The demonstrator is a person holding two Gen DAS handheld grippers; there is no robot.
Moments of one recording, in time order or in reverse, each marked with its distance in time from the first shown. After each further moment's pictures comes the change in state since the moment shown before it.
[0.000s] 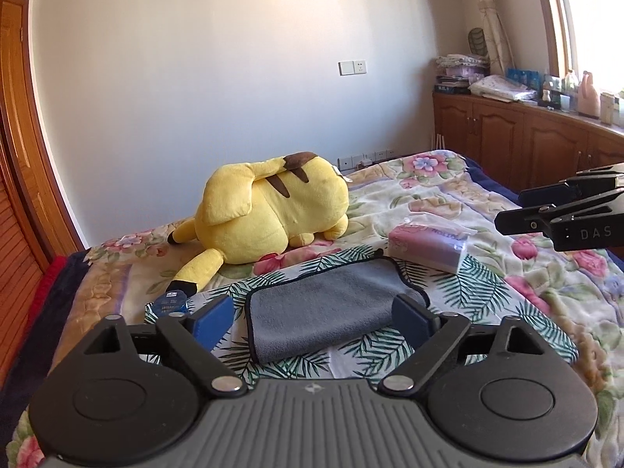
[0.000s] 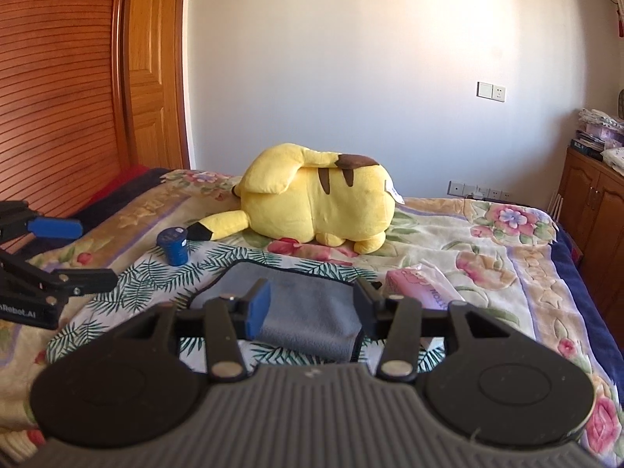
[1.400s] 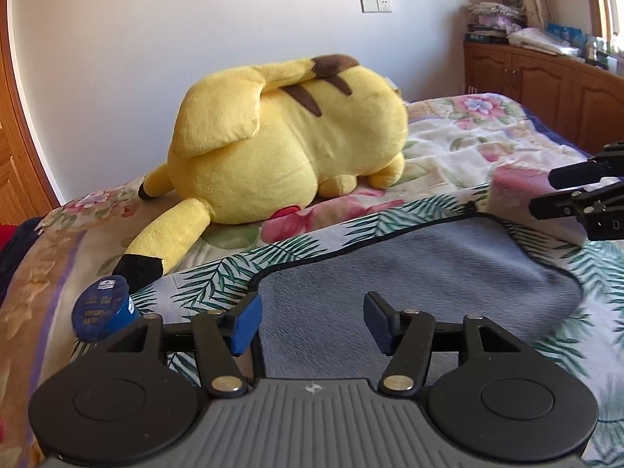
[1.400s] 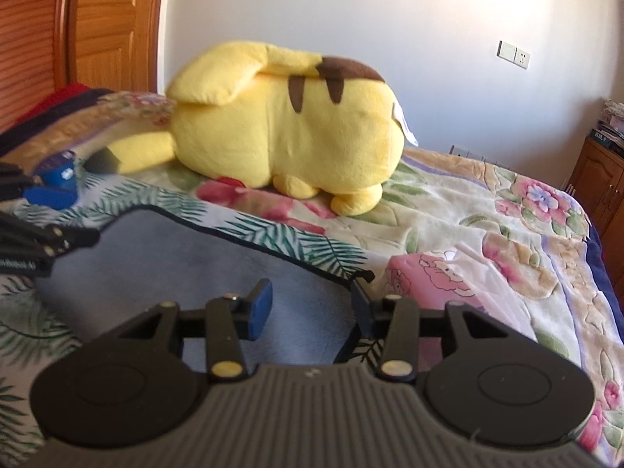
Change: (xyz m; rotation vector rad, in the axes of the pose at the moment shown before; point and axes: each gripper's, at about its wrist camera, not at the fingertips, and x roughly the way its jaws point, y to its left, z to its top) left arm 0.256 0.060 -0.034 -0.016 0.119 0.006; right arm 0.220 -0.032 -0.023 -0.109 0.144 -0.063
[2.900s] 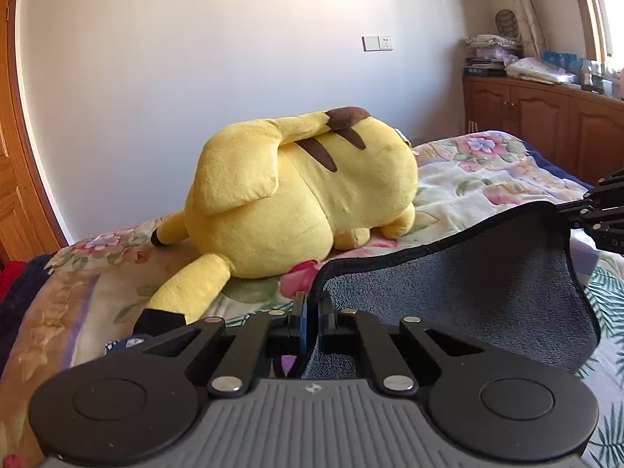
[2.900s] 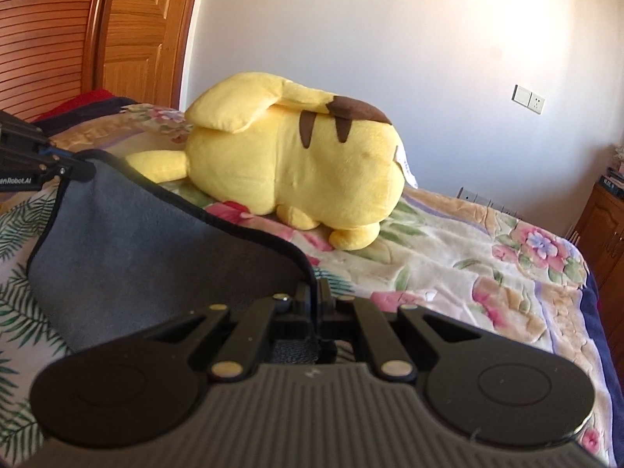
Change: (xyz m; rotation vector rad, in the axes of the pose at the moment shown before) left arm -0.002 0.025 0.026 0.017 -0.121 0.015; right arm -0.001 -0.019 0.004 -0.114 -0.096 0.012
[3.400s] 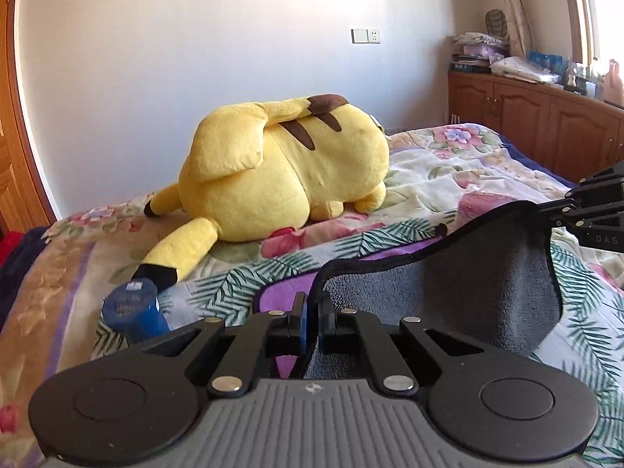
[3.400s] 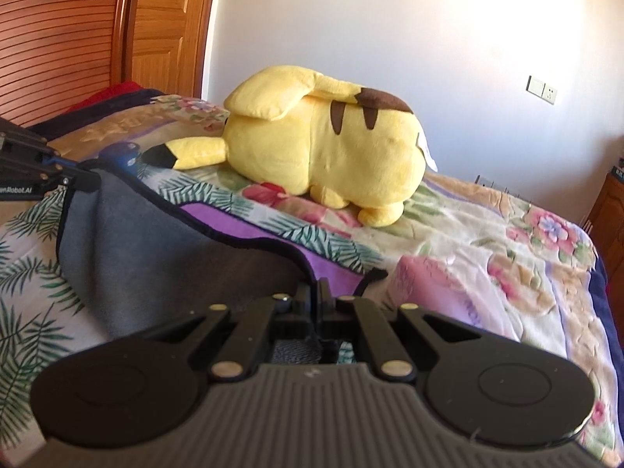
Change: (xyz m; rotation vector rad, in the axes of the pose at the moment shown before) left arm -0.054 -0.009 -0.028 -0.029 0.037 -0.058; right arm -0.041 0.020 -0.013 0.004 0.033 0.062
